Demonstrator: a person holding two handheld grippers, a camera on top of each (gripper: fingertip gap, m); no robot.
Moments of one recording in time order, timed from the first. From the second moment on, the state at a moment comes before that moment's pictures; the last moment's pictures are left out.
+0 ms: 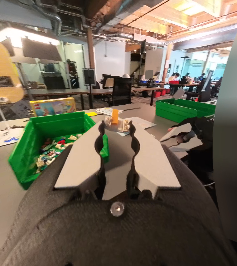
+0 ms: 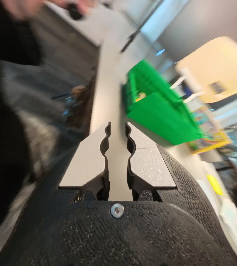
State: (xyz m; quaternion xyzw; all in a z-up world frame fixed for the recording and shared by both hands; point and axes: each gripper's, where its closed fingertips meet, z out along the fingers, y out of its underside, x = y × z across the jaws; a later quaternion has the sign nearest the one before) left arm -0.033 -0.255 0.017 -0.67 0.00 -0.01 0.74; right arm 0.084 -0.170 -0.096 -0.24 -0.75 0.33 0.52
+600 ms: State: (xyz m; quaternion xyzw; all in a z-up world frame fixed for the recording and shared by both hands) left arm -0.051 -0.264 -0.026 -0.67 -0.04 -0.05 0.74; right arm 0.084 -0.067 -0.067 -0.28 -0.56 0.22 0.75
